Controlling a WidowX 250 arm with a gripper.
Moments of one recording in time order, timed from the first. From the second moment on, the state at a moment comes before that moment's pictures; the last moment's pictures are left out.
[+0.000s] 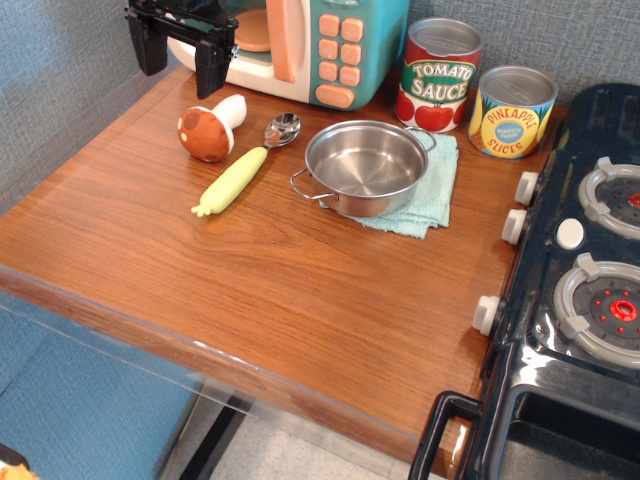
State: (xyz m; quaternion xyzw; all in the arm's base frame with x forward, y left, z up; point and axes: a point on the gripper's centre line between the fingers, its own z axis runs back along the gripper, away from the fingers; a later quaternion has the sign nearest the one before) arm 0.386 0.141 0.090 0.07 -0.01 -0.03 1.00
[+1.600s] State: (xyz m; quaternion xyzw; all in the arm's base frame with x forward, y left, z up) arm 0.425 0.012 0.017 0.00 0.04 -0.18 0.98
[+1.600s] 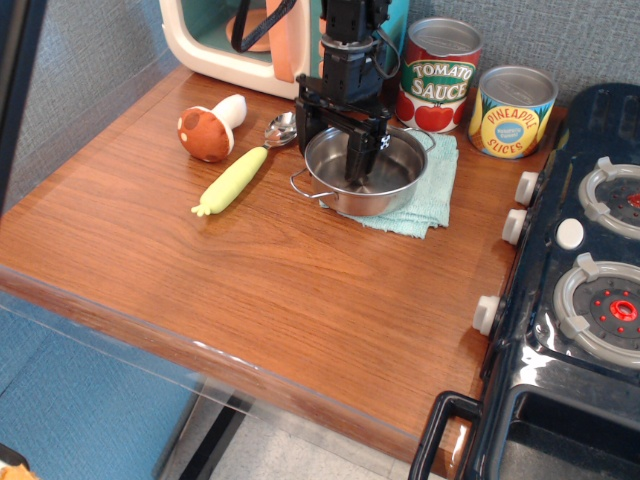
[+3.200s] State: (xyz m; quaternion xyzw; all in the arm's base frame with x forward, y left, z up) arm 0.315 0.017 0.046 -0.01 0.06 -0.15 0.99
